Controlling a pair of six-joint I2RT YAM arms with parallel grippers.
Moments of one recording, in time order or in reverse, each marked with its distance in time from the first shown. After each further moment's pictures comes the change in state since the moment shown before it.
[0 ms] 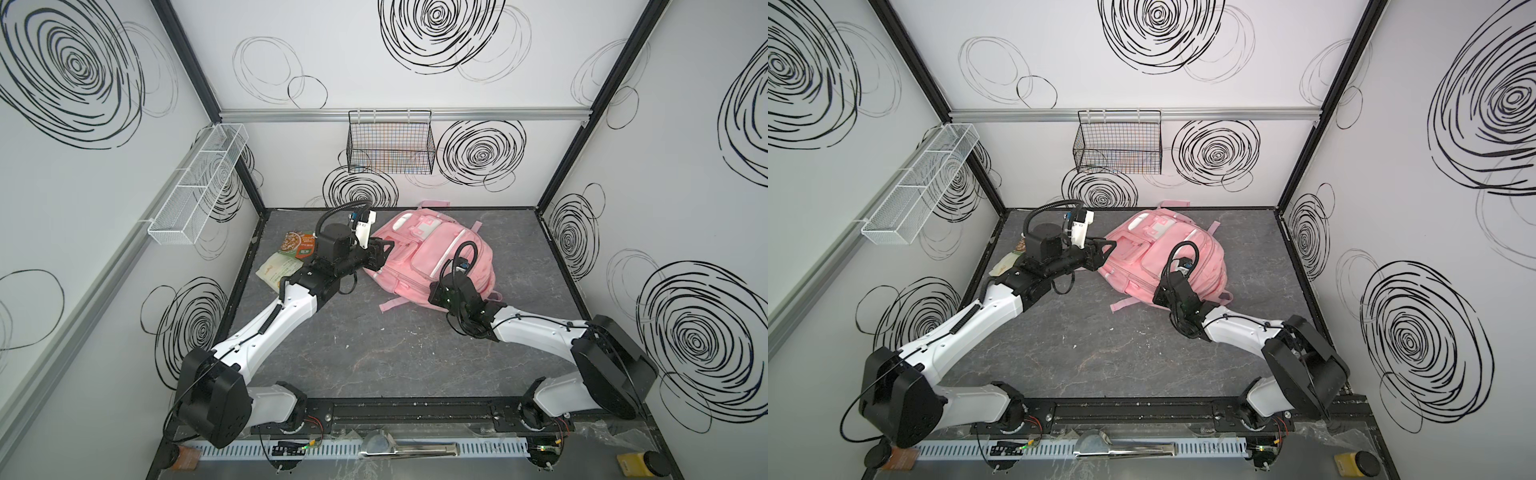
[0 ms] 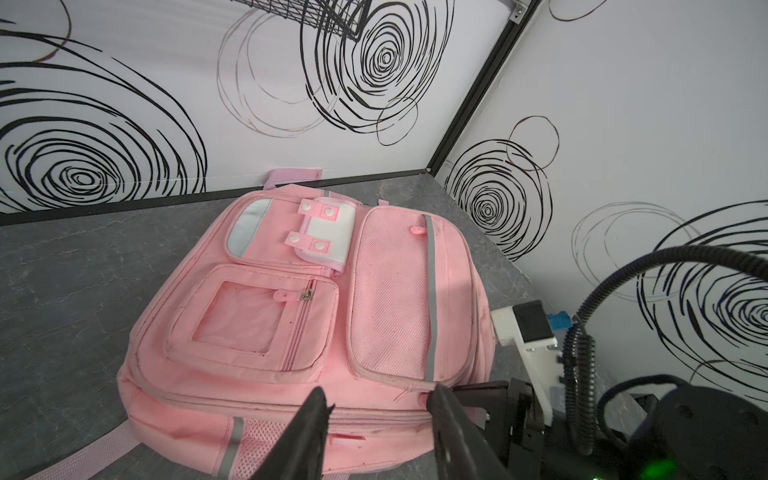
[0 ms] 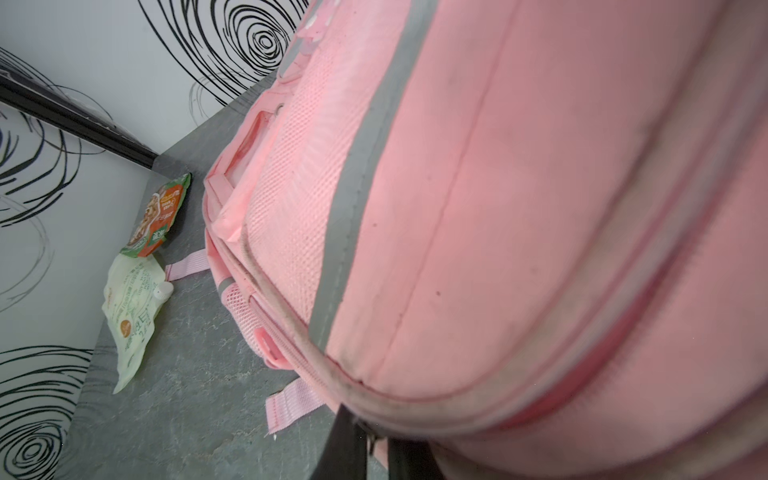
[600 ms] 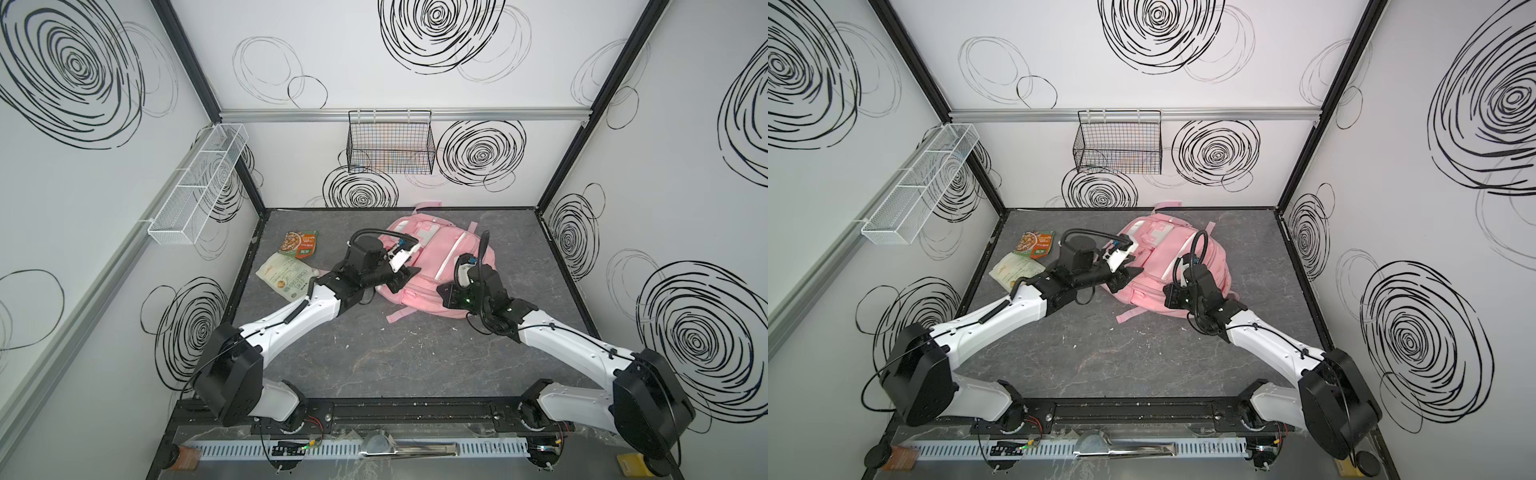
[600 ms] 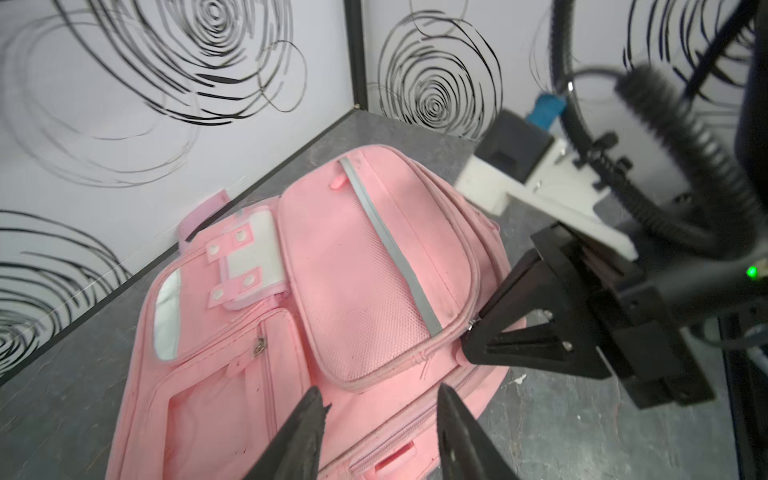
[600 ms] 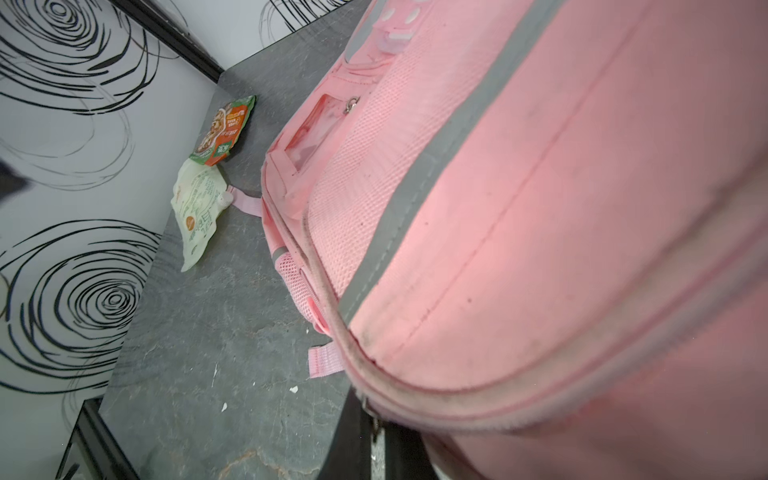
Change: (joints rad) left arm -0.202 0.149 -0.013 0.042 0.024 0.543; right arm -0.131 -0.223 -0.002 -0.232 -0.380 -0.243
